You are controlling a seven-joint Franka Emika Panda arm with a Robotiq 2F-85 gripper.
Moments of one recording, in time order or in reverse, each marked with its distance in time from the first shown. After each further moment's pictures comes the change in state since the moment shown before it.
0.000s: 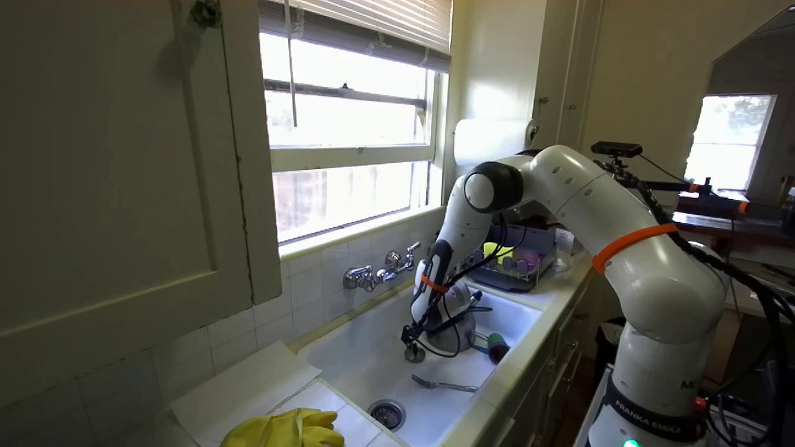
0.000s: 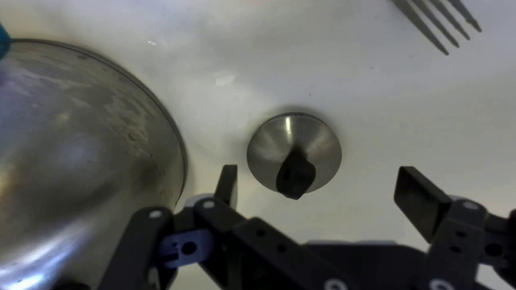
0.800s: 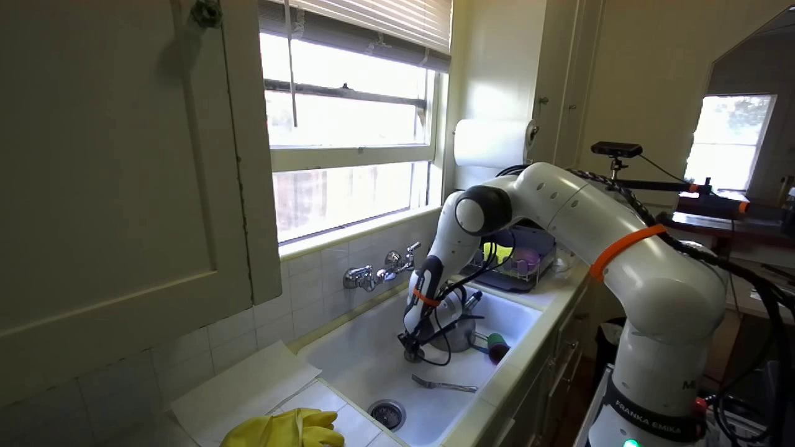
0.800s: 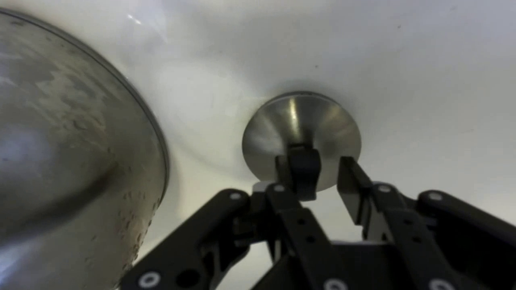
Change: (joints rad) arm 0.038 0.146 -0.031 0.170 0.031 0.003 0.041
